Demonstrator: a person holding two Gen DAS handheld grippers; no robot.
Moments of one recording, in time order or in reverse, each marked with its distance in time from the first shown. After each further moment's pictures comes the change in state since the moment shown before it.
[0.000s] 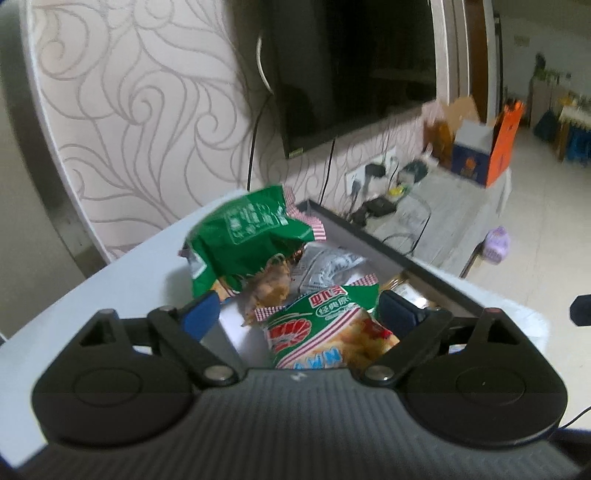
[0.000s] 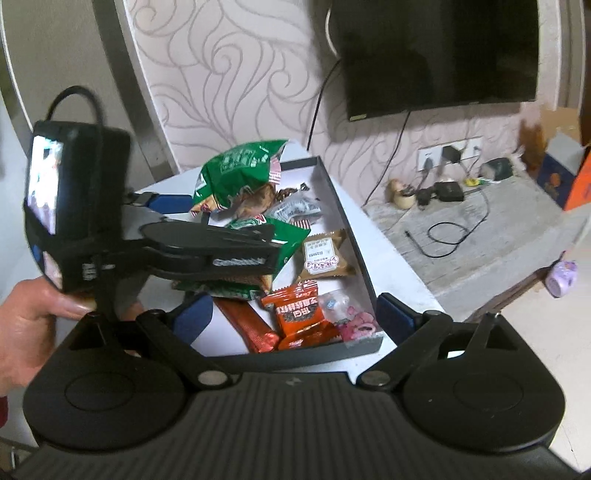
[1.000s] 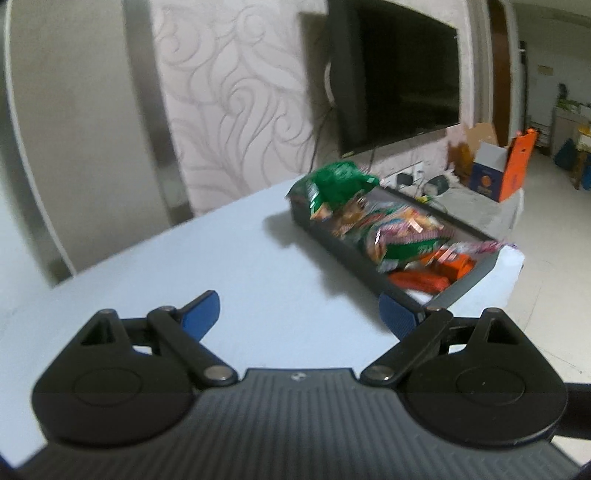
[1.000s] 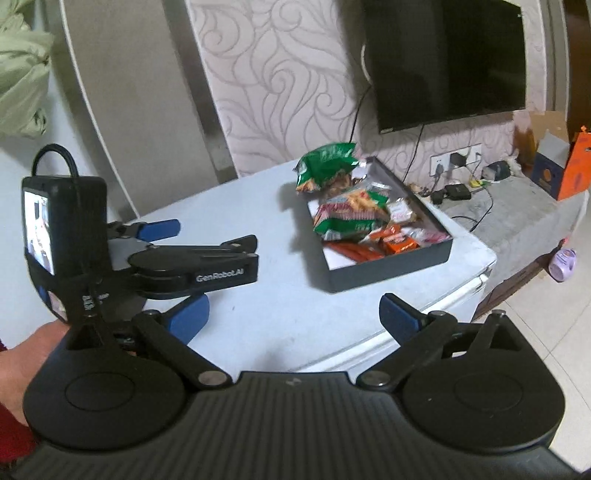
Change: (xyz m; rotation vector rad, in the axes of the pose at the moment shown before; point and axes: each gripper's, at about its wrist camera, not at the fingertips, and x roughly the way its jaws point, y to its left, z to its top) left arm -0.151 0.058 -0.099 -0.091 -0.039 0.093; right arm -0.121 0.135 -0.091 0.033 -0.067 0.030
